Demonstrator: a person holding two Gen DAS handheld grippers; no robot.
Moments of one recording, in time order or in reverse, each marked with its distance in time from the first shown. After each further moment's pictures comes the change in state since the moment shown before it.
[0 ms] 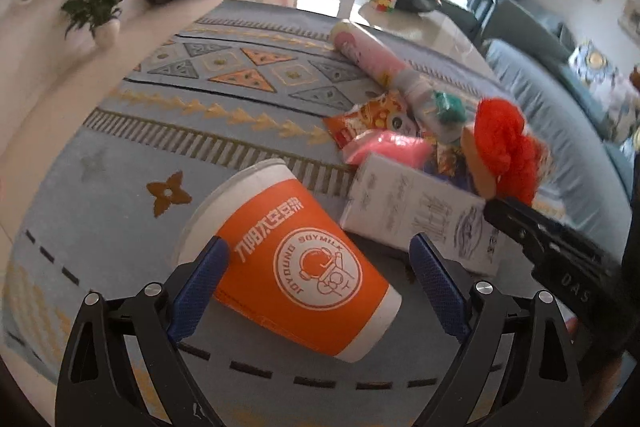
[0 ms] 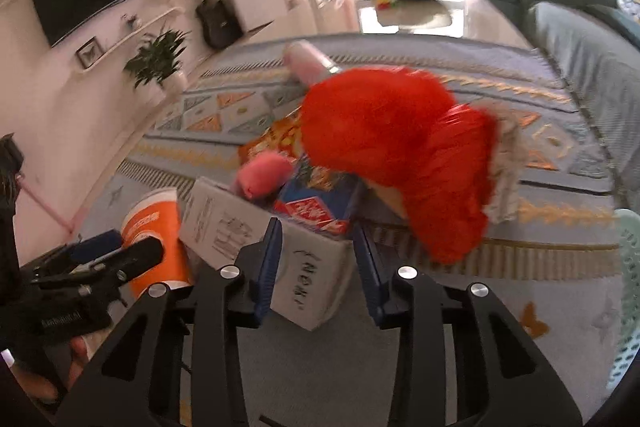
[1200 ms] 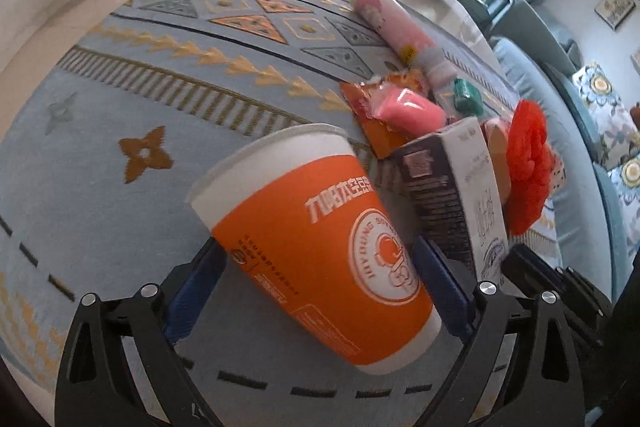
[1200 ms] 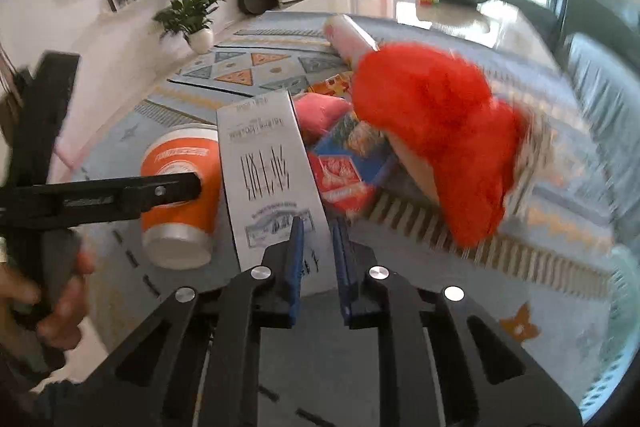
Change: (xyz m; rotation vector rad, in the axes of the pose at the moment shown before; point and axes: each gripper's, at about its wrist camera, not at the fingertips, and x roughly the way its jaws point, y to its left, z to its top) left arm 0.041 0.021 0.007 -0.134 0.139 -0.098; right arm -0.015 -0.003 -0.018 -0.128 0.065 0.059
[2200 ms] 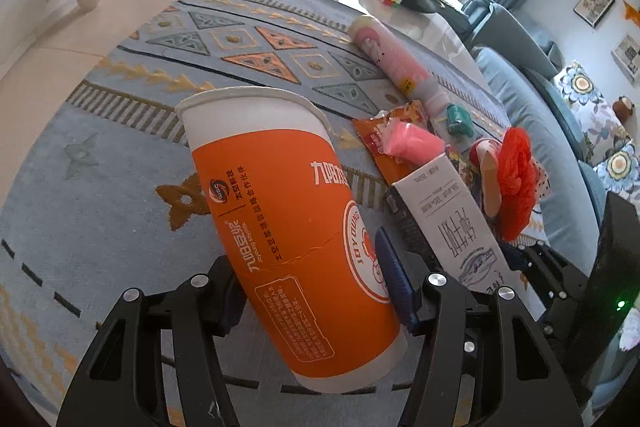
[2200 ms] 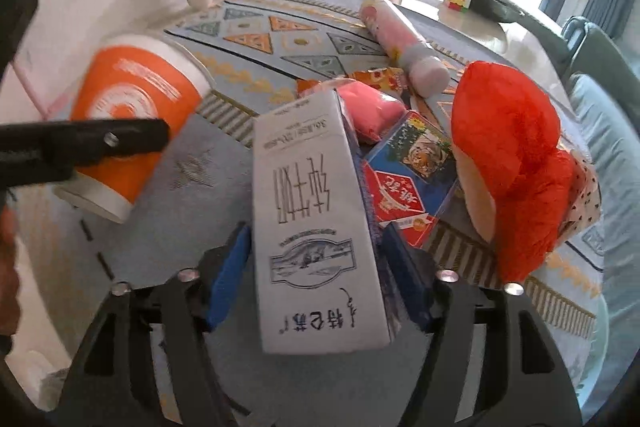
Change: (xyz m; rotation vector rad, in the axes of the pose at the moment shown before) left arm -0.027 0.032 0.018 0.040 -0.063 -0.070; right arm 0.057 0.068 0.017 -0.227 0.076 -0.192
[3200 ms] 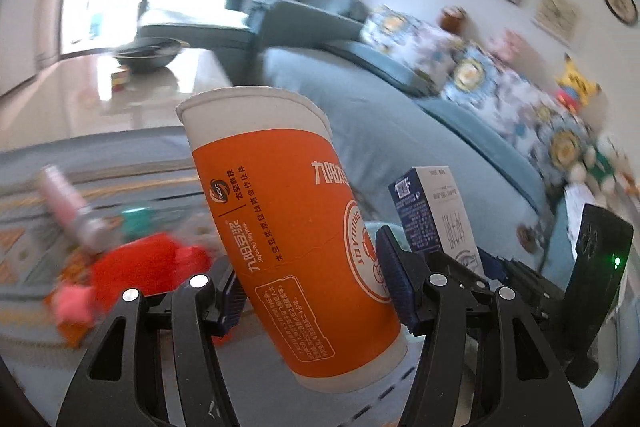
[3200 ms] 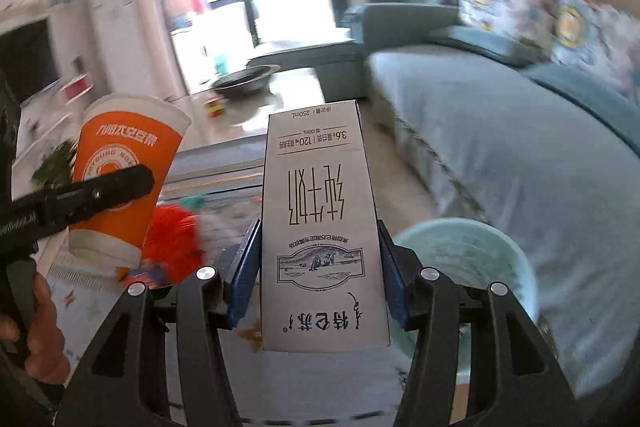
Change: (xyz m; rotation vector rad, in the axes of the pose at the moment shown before) left arm 0.001 -0.314 -0.005 0.567 -0.081 -0.452; right arm -0.195 -0.238 -0.124 0.709 -0.350 -0.363
